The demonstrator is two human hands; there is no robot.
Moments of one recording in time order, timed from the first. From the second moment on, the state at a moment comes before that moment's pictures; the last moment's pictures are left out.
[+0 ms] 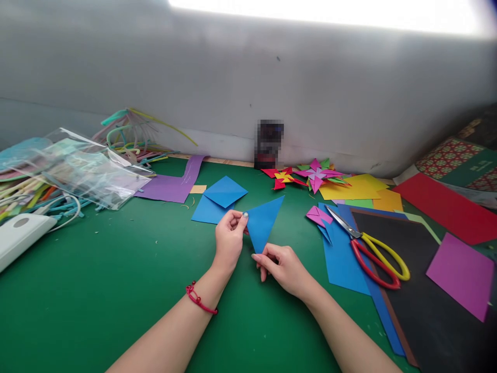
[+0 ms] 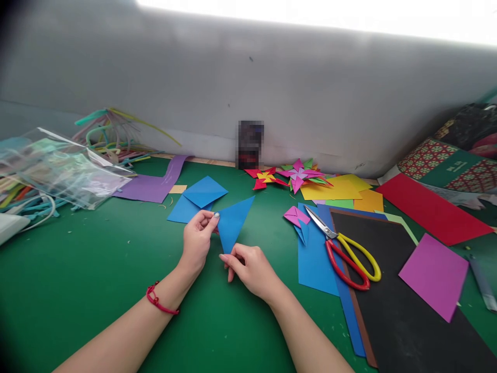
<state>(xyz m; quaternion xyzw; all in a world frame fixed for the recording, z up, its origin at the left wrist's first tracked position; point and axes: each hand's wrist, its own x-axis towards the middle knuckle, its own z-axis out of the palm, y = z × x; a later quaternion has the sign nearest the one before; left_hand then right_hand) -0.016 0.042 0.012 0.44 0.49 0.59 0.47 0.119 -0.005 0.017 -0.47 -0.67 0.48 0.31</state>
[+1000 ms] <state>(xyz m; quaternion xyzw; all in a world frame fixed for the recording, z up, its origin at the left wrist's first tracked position) -0.012 0.040 0.014 0.53 0.42 0.48 0.56 0.127 0.003 0.013 -0.52 -0.55 0.52 0.39</state>
